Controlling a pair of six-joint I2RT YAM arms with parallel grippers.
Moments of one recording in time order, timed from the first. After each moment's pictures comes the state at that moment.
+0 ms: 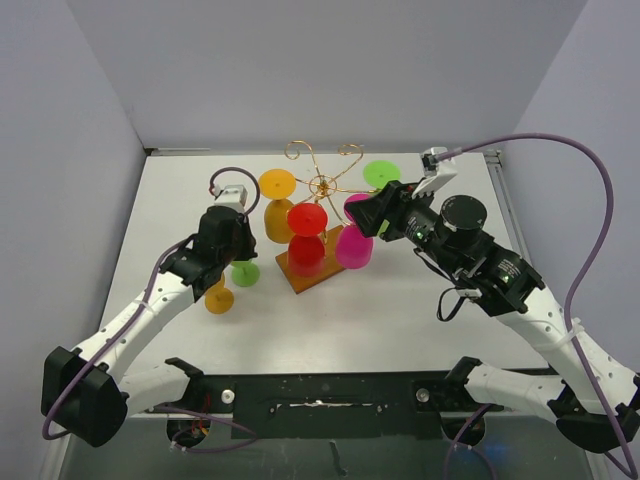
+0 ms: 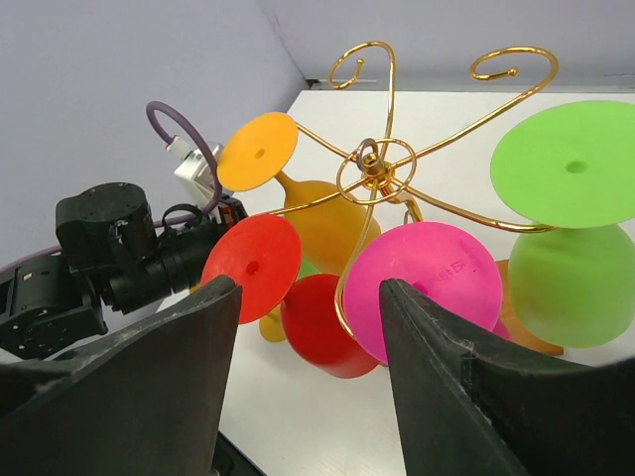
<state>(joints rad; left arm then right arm) -0.48 1.14 0.86 -0.32 -0.18 -0.39 0.79 1.00 1.30 -0.40 0.14 0.51</state>
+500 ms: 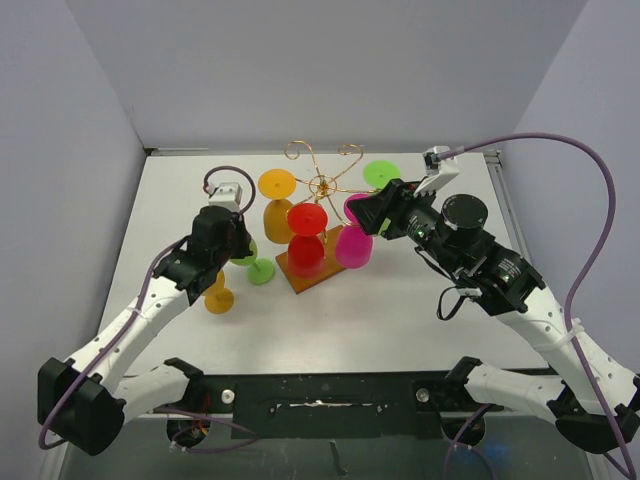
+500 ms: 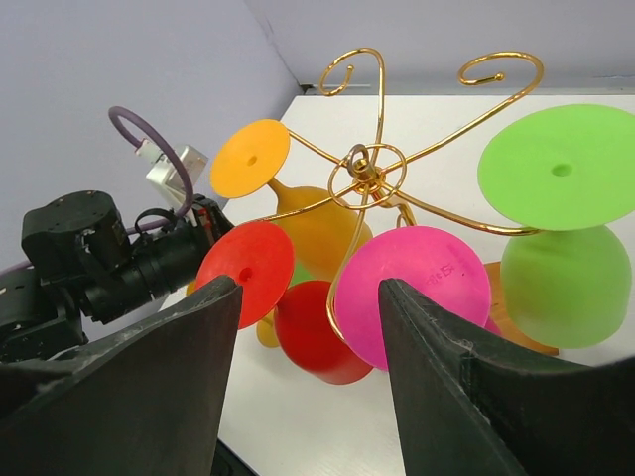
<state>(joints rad) -0.47 1.11 0.87 -0.32 -0.21 -0.36 0.78 1.00 1.30 -0.40 0.15 0.51</state>
